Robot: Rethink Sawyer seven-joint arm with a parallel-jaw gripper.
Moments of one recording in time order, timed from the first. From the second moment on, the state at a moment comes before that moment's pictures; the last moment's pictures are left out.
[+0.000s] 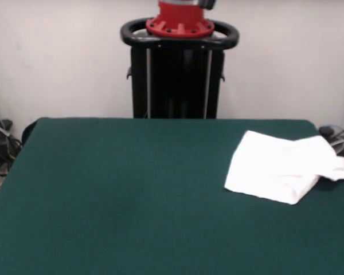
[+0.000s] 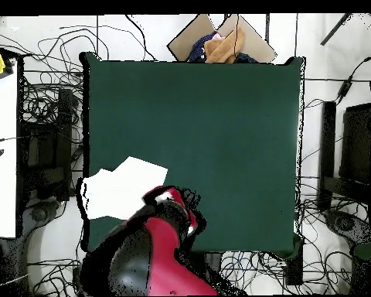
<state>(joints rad) 0.45 -0.94 -0.80 1.95 0.44 0.38 2.18</state>
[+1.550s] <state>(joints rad) -0.29 -0.98 -0.12 2.29 -0.20 -0.02 2.14</state>
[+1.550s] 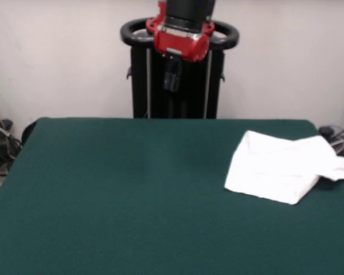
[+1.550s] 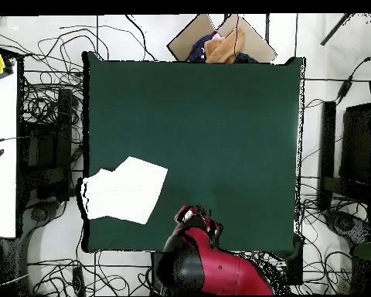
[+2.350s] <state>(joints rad) -0.25 -0.82 -0.01 2.25 -0.39 -0.03 2.14</state>
